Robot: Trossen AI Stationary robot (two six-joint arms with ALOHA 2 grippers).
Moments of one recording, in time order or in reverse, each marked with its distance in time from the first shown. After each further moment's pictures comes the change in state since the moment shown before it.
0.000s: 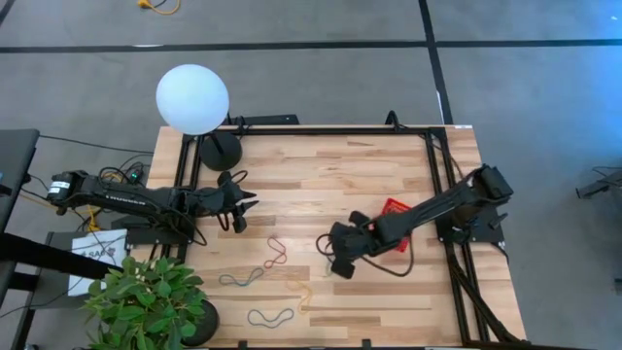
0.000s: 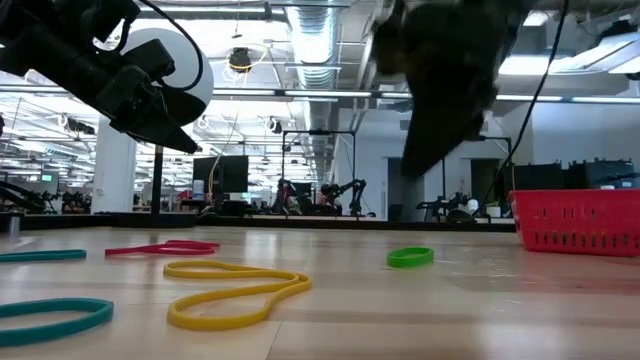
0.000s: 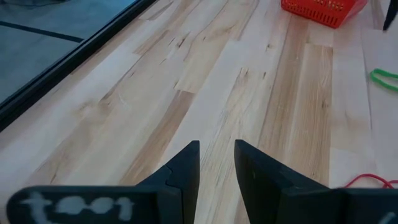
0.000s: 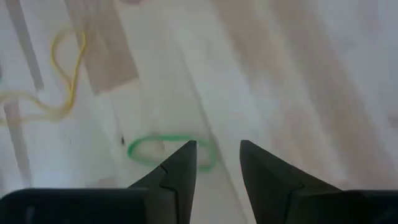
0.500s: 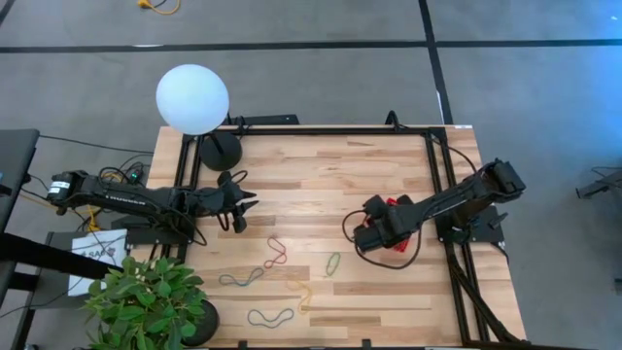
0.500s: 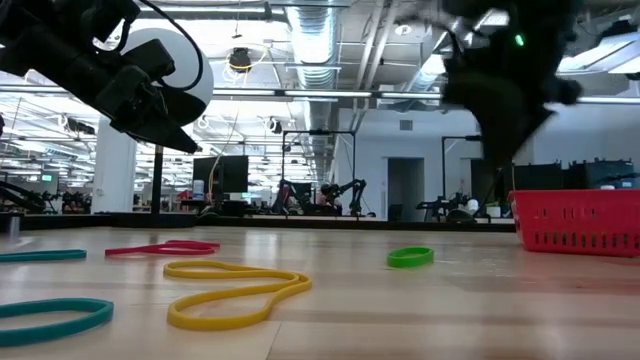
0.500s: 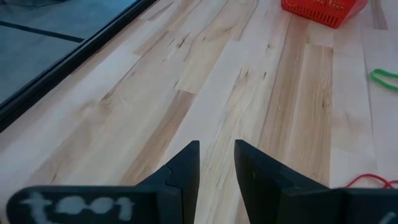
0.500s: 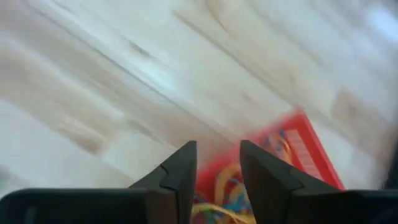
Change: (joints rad) left arm 0.000 0.000 0.000 0.001 0.000 0.001; right arm -0.011 -0.126 -0.059 -0.585 0.265 0.620
